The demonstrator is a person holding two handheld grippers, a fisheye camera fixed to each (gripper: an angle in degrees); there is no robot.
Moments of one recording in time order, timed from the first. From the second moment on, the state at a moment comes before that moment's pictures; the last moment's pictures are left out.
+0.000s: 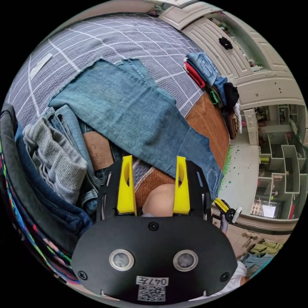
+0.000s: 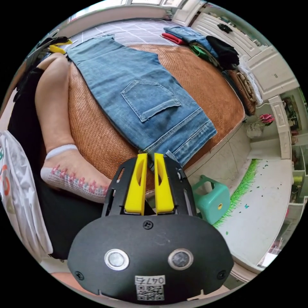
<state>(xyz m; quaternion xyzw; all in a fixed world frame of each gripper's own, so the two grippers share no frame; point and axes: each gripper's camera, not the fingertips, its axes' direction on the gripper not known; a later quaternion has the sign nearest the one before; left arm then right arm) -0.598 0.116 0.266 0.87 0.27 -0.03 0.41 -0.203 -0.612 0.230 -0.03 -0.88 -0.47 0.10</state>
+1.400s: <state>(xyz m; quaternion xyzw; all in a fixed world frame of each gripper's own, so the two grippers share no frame) -0.634 -0.036 0.298 0.88 0.40 -0.08 0.26 -0.347 -0.720 0.313 -0.13 -0.94 -0.24 0.18</state>
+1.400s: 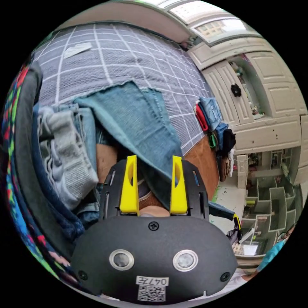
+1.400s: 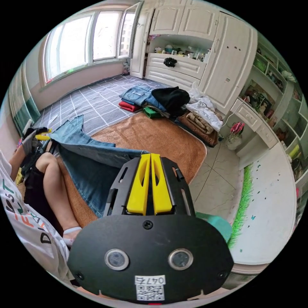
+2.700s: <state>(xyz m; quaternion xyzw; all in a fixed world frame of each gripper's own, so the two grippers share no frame) -0.806 0.083 0.124 0.83 0.44 -0.12 0.33 -0.356 -0.584 0.209 -0.29 -0.91 -0.30 0.07</state>
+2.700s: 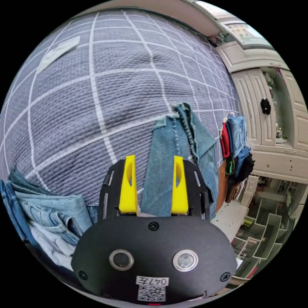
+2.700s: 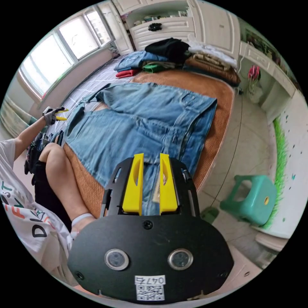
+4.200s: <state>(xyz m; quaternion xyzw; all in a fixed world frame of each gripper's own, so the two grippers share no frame) -0.697 0.184 0.281 0.81 0.45 -0.21 0.32 -0.275 -0.604 0.126 -0.30 -0.91 -0.29 0.03</state>
